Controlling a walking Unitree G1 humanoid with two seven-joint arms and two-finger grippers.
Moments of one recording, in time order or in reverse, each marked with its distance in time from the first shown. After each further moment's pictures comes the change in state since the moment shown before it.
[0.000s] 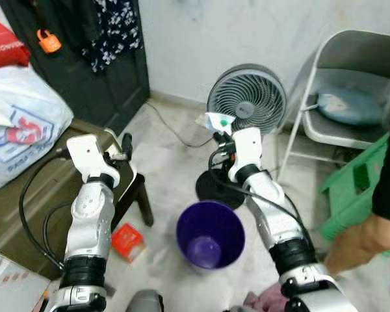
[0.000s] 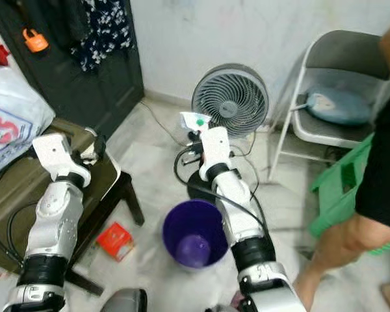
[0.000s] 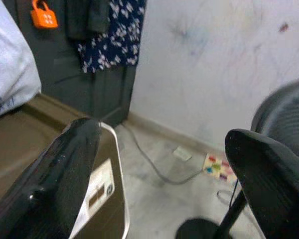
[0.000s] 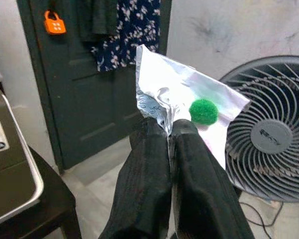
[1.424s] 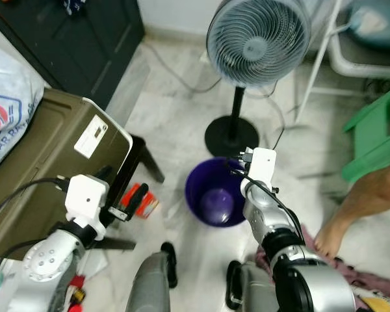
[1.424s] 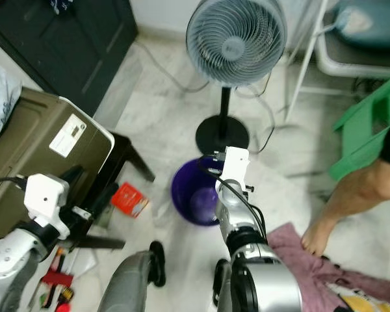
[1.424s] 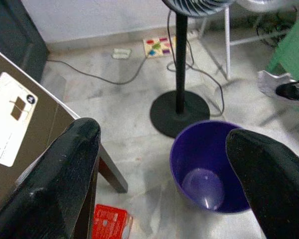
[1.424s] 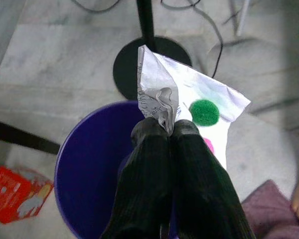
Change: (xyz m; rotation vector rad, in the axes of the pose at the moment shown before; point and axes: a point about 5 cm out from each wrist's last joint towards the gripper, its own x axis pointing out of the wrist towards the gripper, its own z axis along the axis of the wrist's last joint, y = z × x) left arm -0.100 0.000 0.025 0.304 0.124 -0.451; right arm -0.004 -0.024 -0.066 0.182 0.408 -0.512
